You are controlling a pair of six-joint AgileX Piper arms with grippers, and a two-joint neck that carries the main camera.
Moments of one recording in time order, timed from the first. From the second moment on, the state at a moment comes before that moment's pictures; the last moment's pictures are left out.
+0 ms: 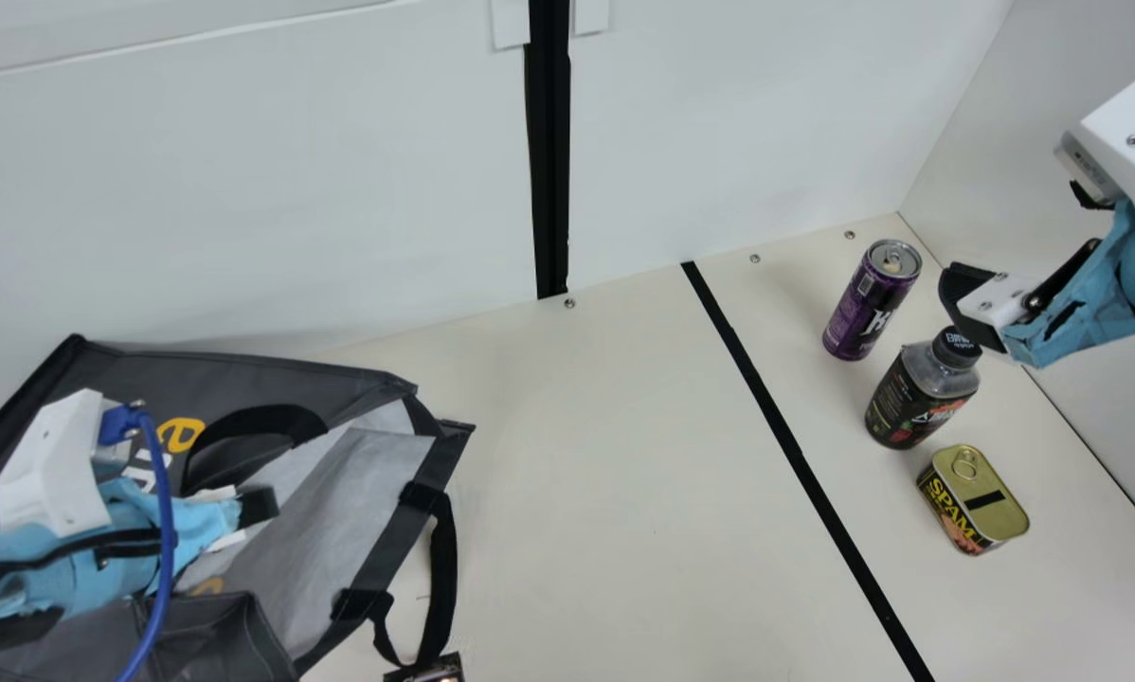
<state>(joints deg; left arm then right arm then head) -11.9 87.7 -72.2 -36.6 50.9 12.7 -40.7 74.1 -97.1 23.0 69.8 -59.0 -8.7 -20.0</state>
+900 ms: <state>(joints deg) -10.4 87.9 -72.6 -38.7 52.3 14.3 -40.7 74.1 -97.1 23.0 69.8 -59.0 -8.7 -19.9</state>
